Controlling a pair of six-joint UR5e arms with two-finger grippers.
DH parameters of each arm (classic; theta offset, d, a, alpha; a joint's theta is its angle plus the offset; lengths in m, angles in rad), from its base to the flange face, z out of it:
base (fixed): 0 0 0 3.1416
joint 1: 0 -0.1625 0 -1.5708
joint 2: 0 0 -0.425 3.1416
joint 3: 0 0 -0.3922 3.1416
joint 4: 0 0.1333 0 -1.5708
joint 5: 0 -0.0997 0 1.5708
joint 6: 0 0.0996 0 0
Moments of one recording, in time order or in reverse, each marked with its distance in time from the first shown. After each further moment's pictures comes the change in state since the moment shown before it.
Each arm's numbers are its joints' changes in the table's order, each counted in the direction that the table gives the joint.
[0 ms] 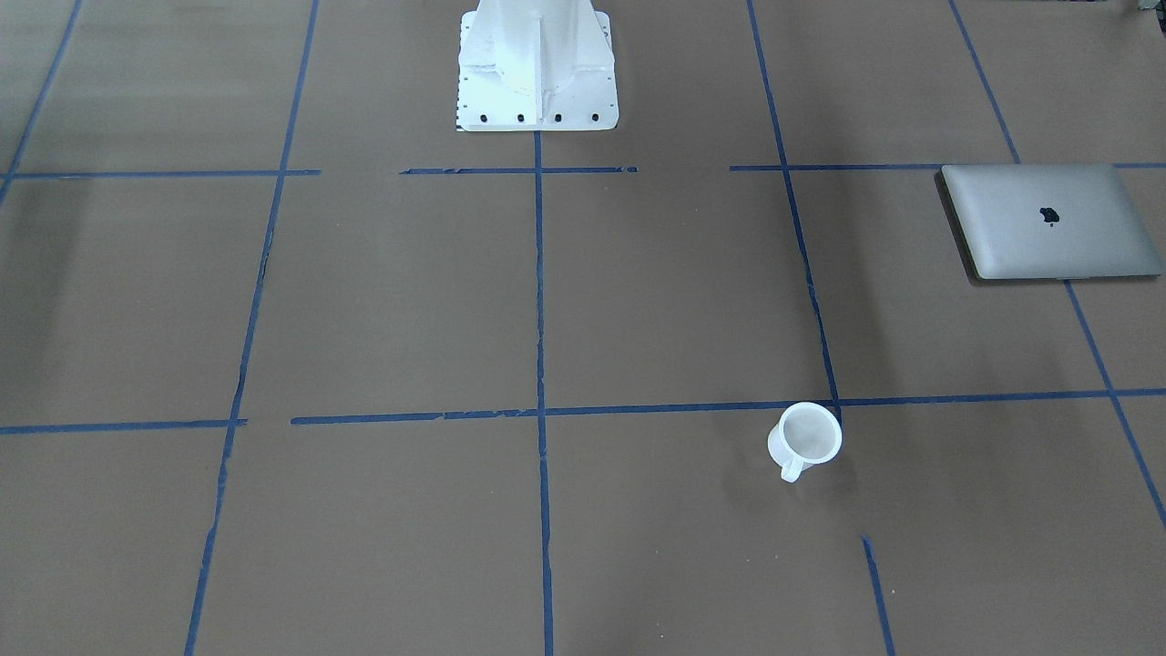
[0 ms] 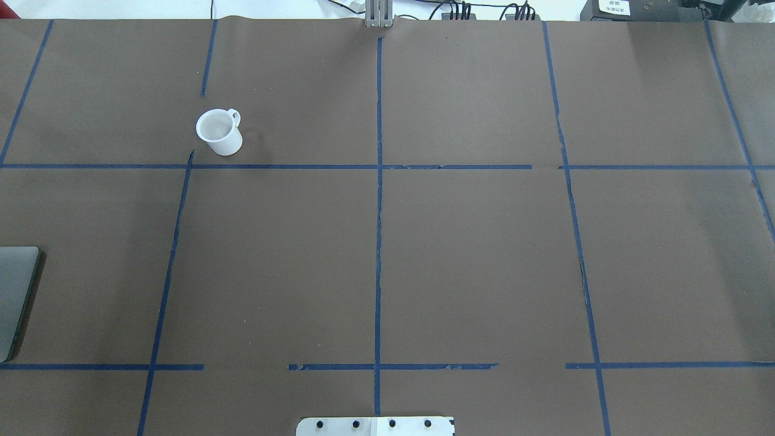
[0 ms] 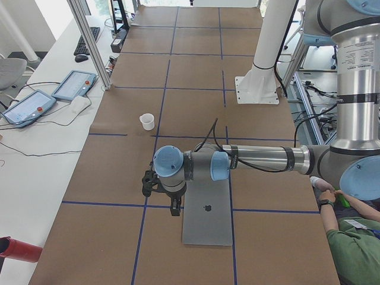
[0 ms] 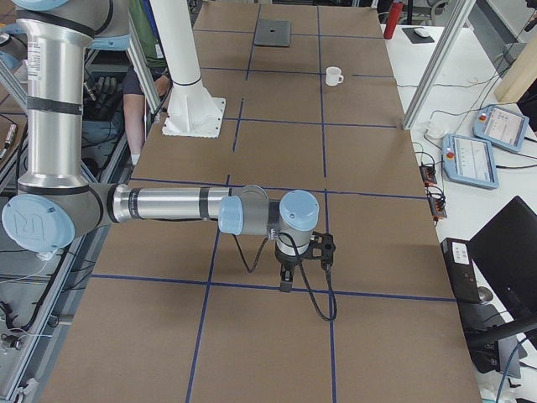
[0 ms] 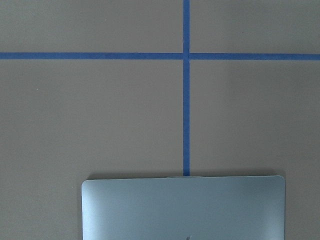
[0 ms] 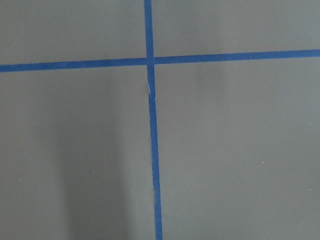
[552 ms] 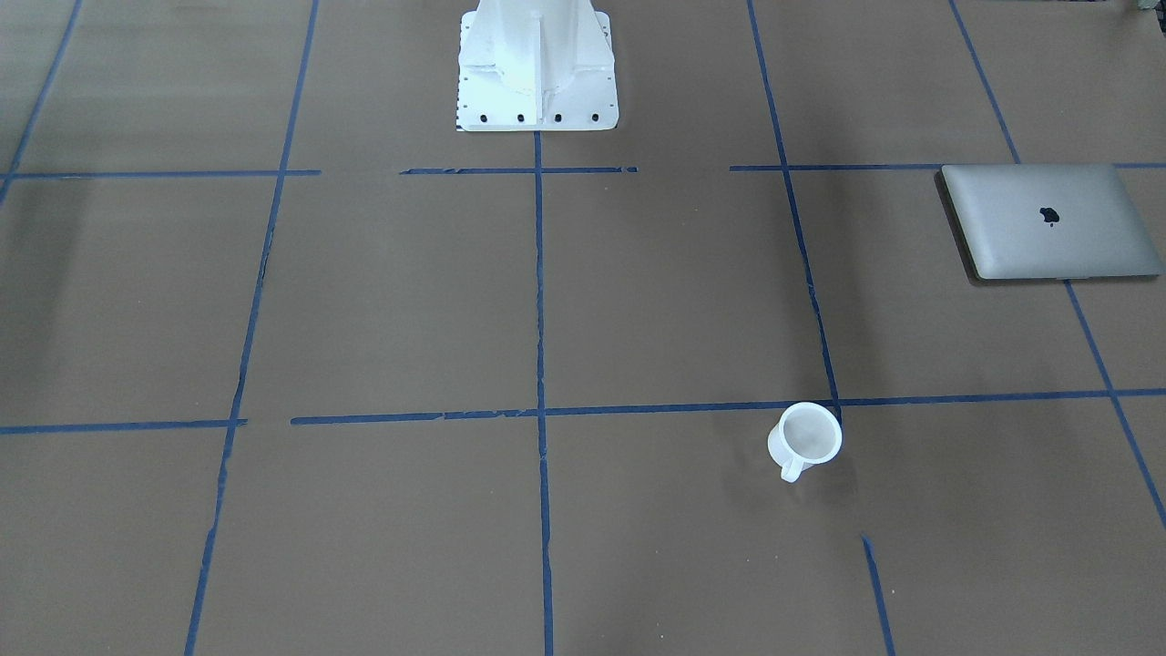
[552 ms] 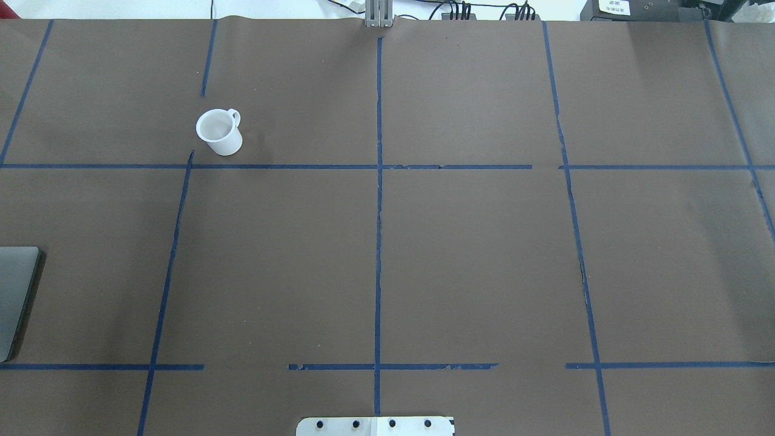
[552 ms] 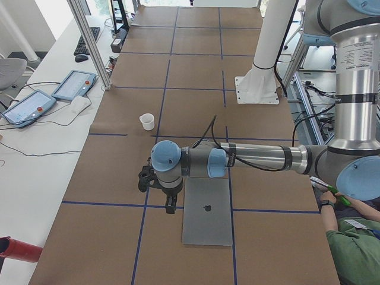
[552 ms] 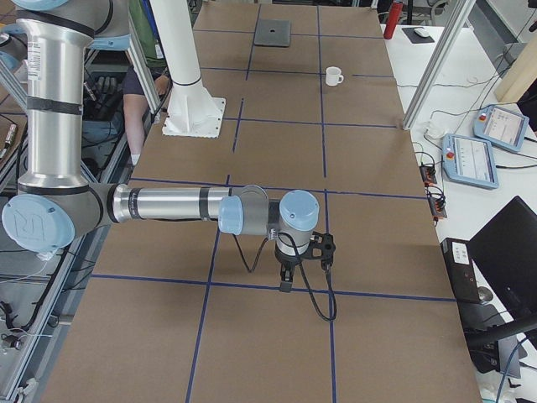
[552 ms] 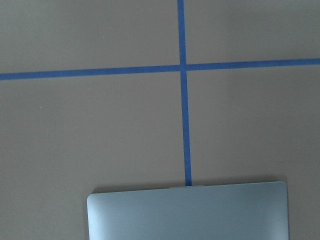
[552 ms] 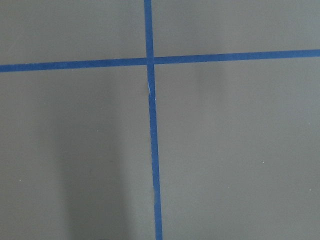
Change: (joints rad) left arm -0.005 -0.052 0.014 -0.017 -0.029 0.001; right arm 0.000 0.000 0.000 0.000 0.000 0.000
